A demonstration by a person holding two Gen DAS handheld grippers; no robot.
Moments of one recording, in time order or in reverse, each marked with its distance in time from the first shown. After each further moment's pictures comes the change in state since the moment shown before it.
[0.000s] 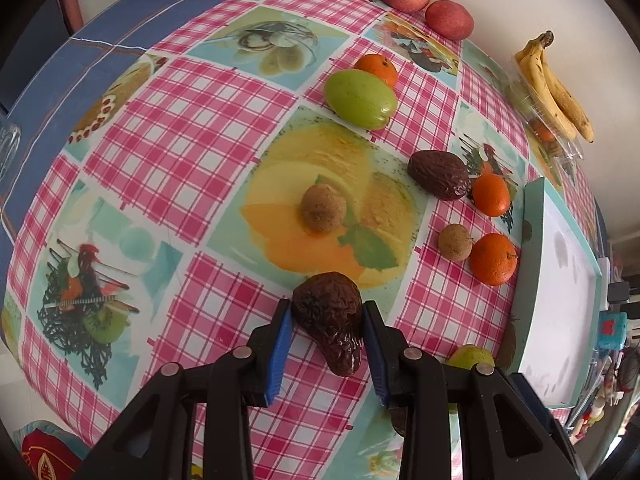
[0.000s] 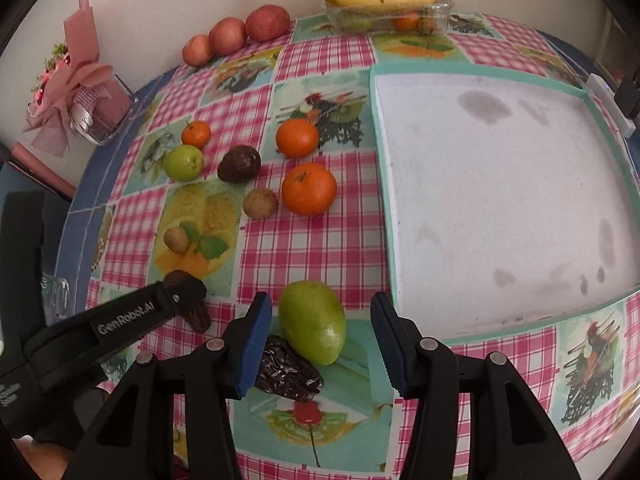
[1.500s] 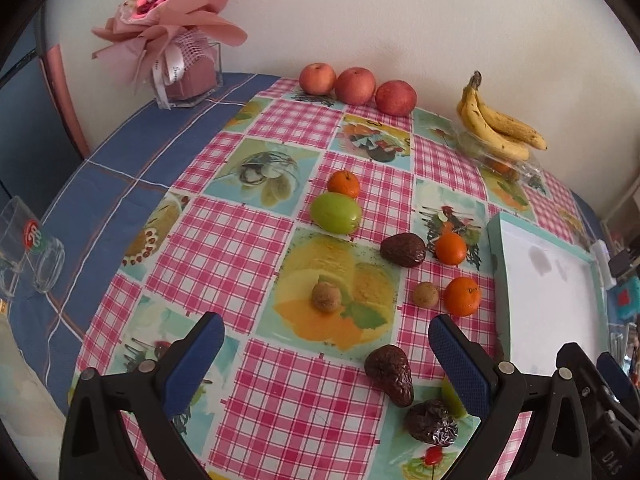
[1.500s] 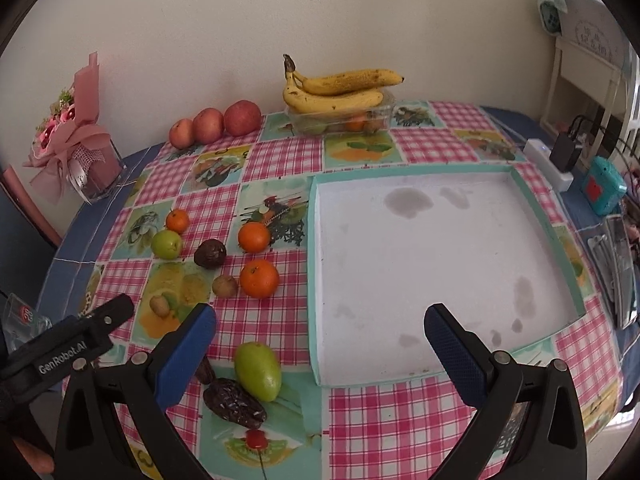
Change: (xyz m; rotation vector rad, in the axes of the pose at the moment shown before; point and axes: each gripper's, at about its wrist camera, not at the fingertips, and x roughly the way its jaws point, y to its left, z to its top) left arm -0.071 -0.012 -0.002 0.230 -0.327 0.056; right arm -0.070 -0.026 0.005 0.010 -0.300 -0.101
